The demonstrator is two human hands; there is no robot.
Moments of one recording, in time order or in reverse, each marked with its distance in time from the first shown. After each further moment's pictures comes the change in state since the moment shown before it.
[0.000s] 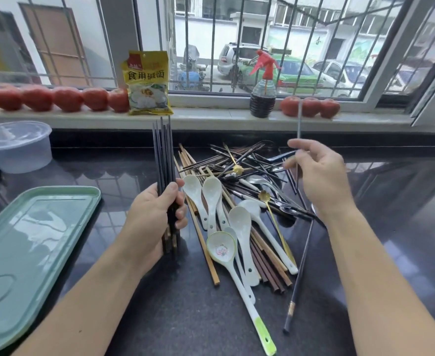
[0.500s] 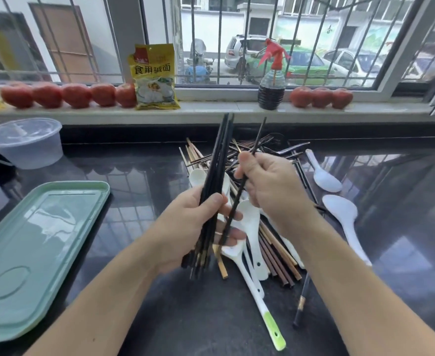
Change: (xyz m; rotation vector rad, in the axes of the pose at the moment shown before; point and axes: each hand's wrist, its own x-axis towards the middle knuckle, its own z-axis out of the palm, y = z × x) left_hand -0.035 0.009 0.029 0.227 -0.334 -0.126; right_hand -0.053 -0.027 0.063 0.253 -0.390 0.060
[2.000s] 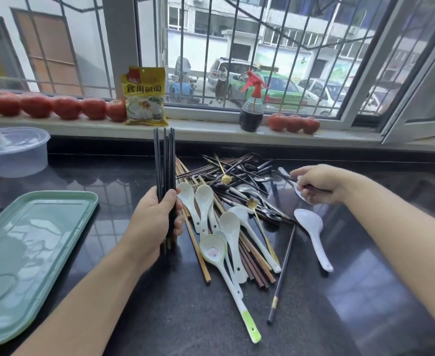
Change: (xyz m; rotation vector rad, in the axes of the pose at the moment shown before) left_hand 0.022 -0.012 -0.033 -0.099 0.318 0.141; right_hand 0.070 0.005 -0.167 -0.248 0.111 0.675
